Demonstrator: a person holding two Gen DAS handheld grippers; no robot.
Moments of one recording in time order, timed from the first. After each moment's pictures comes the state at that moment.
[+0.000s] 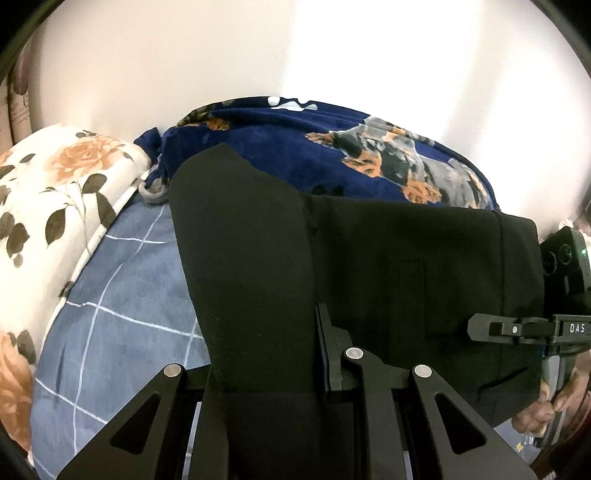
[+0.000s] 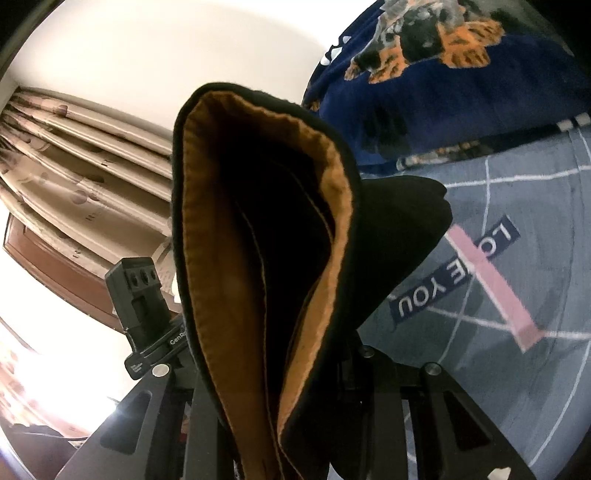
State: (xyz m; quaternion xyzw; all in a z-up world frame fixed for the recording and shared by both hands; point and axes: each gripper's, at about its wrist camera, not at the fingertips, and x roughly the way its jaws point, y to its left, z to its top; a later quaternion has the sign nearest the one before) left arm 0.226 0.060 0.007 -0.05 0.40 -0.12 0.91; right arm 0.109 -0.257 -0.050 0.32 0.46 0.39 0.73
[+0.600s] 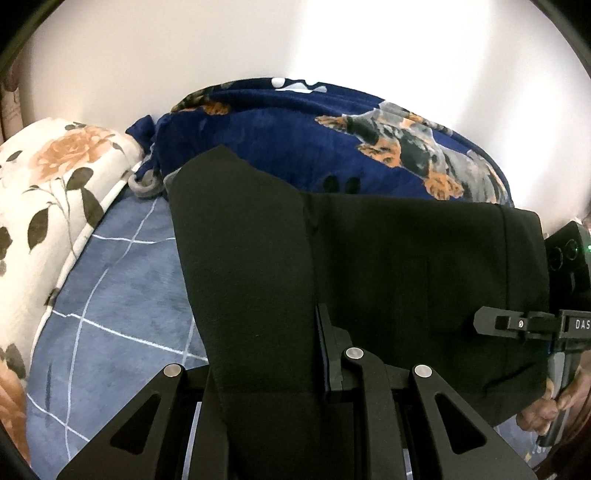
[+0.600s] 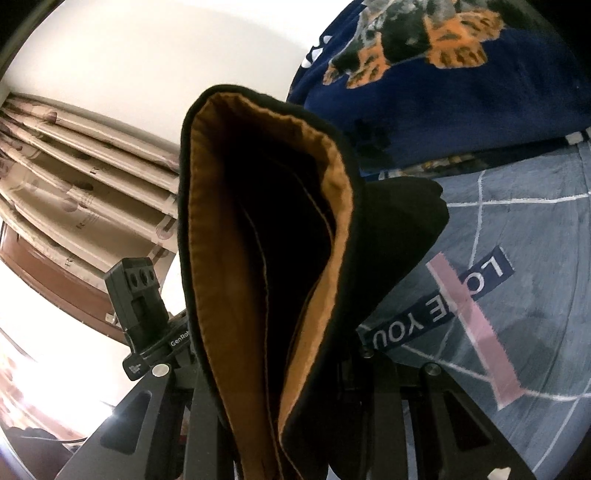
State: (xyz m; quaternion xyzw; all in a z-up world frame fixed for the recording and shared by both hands) left arm 0.265 0.053 -0.016 -0.05 0.43 -0.12 0.90; right arm 0.118 -0.274 -0.063 0.32 0.47 0.38 0.73
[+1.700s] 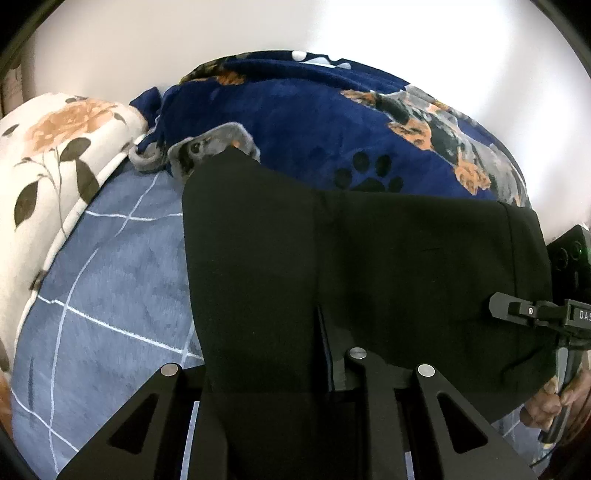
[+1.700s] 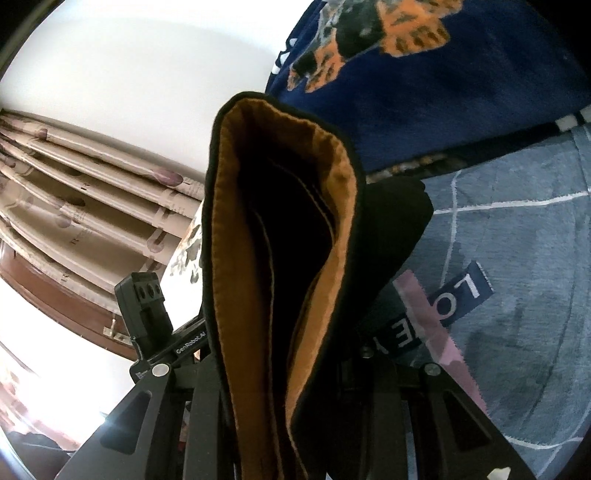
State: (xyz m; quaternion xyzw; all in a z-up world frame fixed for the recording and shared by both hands) left arm 0.283 0.065 -0.048 -0.06 0.45 -0.10 0.89; right arm 0.133 -0.284 -0.086 0.34 0.47 0.36 0.73
